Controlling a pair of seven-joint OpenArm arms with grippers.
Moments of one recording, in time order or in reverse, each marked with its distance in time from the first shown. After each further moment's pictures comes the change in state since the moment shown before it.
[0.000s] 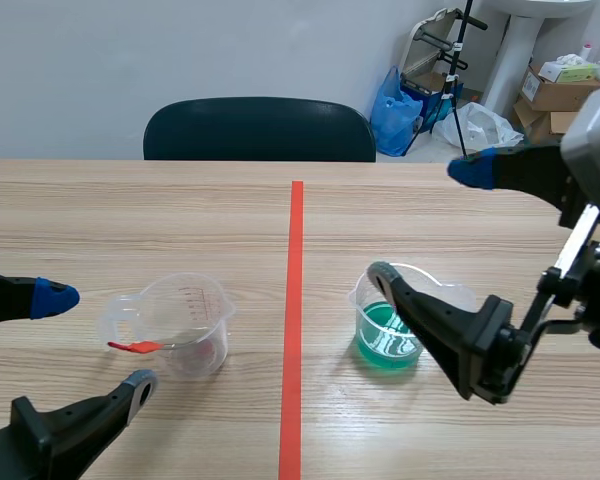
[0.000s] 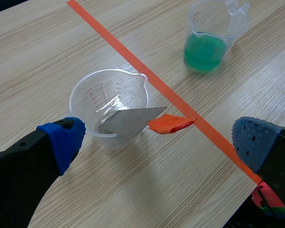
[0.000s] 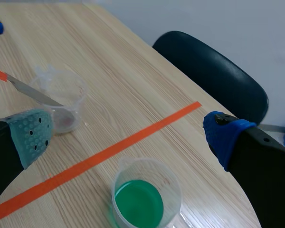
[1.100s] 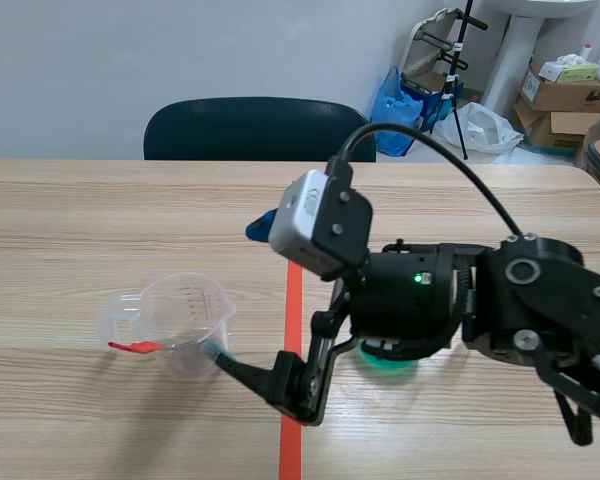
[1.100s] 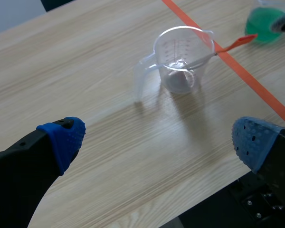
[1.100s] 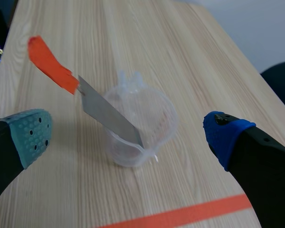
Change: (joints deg) left arm 32.5 3.7 -27.6 -0.1 1.5 1.9 -26.5; right arm 34.8 -5.3 -41.3 -22.6 -7.0 0.0 0.8
